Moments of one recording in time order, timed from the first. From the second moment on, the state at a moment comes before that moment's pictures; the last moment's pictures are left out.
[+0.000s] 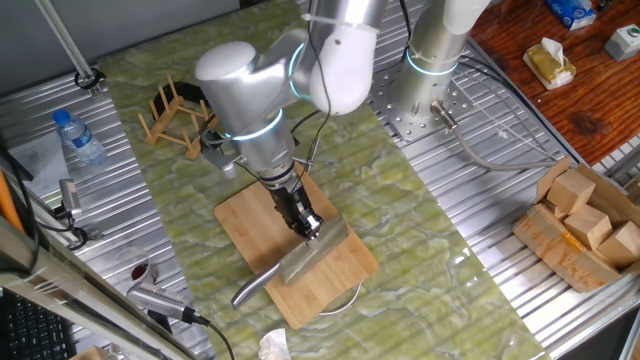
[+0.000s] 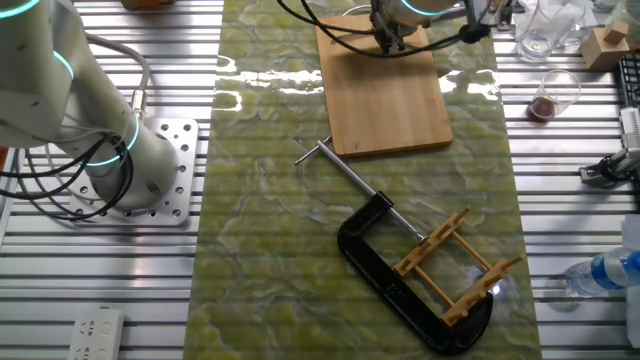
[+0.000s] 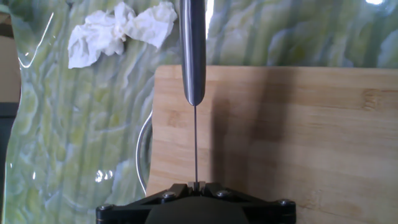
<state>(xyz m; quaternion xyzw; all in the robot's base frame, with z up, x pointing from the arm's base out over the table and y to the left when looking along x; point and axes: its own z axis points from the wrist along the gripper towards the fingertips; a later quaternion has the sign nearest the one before) 0.469 0.258 0.086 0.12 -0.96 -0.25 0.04</state>
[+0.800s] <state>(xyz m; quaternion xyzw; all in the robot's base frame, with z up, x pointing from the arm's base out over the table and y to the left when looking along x) 0.465 0.256 0.077 0.09 -0.95 -0.30 0.04</state>
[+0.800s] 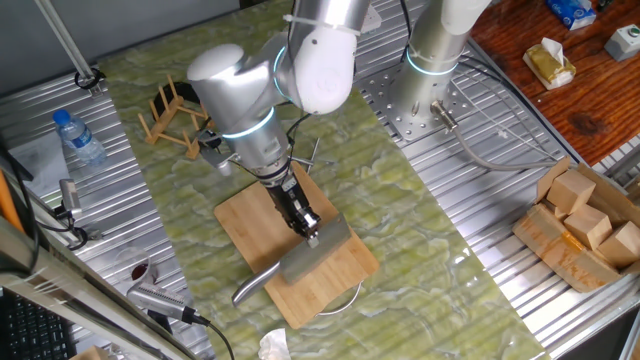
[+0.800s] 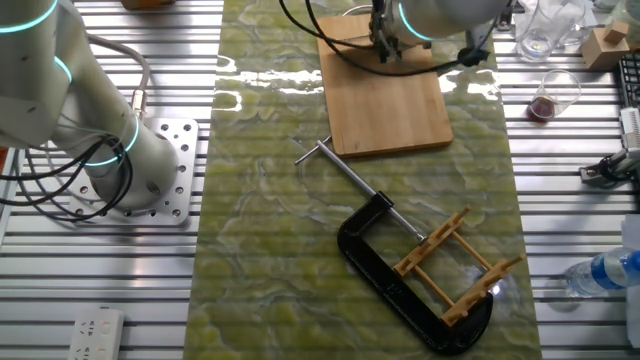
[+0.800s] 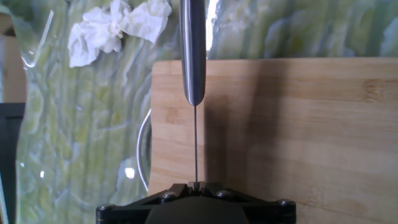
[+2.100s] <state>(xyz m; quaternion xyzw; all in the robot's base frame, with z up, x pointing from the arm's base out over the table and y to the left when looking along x) 0.466 0.257 0.063 0.10 -0.93 -0.35 0.03</state>
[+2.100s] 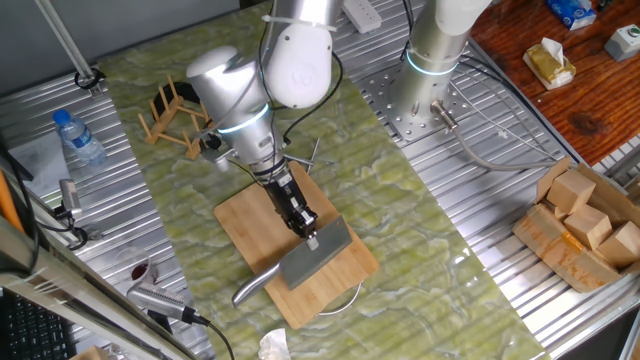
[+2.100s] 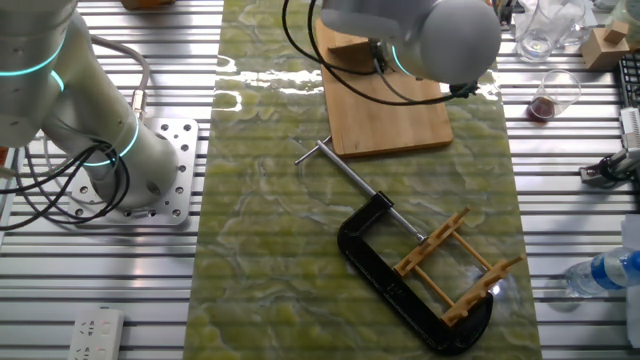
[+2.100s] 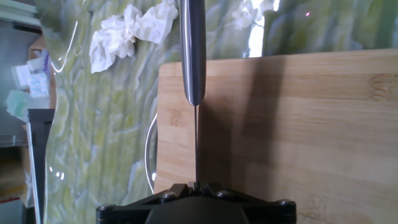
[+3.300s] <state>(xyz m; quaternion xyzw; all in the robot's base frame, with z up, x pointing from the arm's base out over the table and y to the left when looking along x) 0.466 0.256 0.063 0.12 -0.93 -0.34 0.02</state>
